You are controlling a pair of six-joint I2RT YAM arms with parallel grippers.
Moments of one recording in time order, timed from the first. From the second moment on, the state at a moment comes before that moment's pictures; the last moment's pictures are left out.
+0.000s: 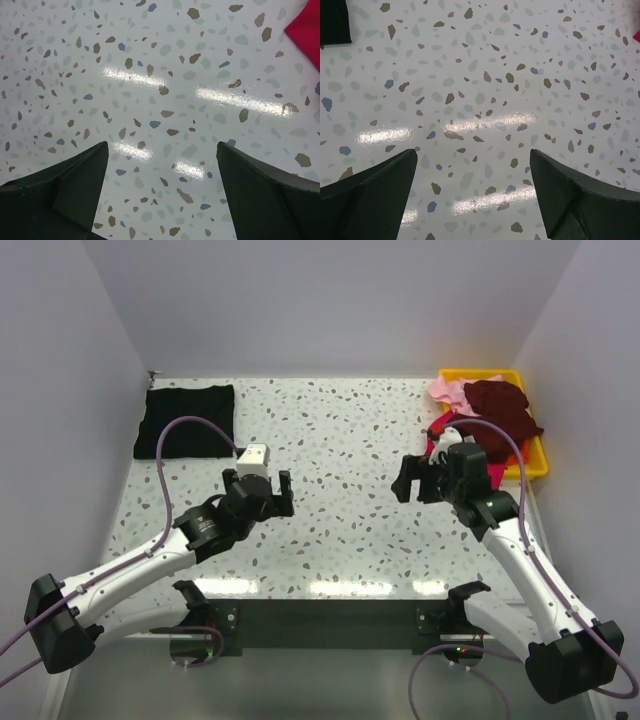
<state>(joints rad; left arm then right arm) -0.86 0.98 0.75 -0.38 -0.54 -0.56 0.29 0.94 0.82 -0.52 -0.14 0.24</state>
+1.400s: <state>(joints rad) -0.86 1.03 0.72 -0.37 -0.54 -0.55 0.01 1.93 1.59 -0.53 0.46 0.27</state>
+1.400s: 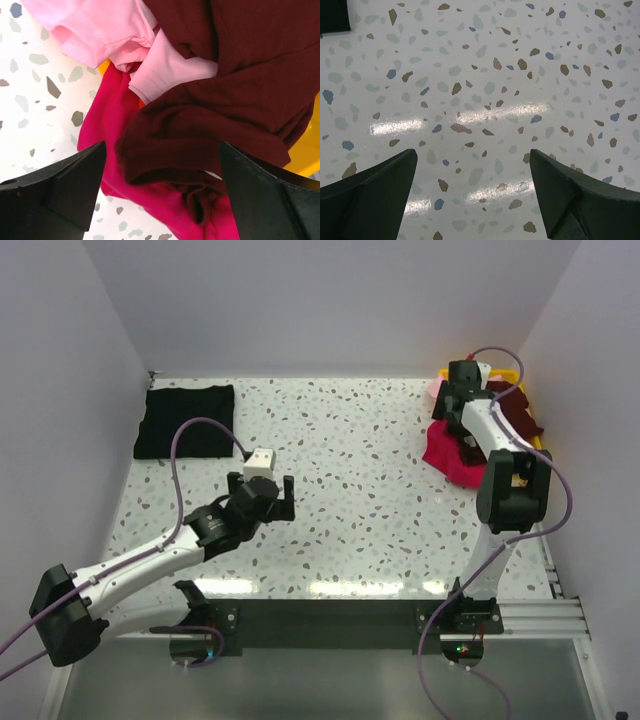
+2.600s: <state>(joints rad) -0.86 0.93 0.67 -0.39 -0.54 -0.57 0.00 1.40 1.65 -0.52 0.57 0.22</state>
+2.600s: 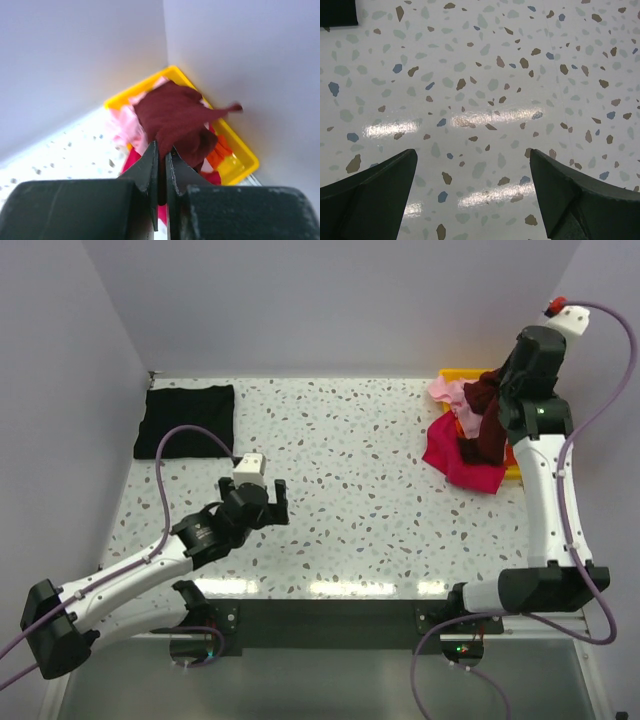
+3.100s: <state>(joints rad) -0.86 0.93 0.67 -0.38 -0.53 -0.56 0.24 1.42 2.03 -0.60 0.37 0.24</state>
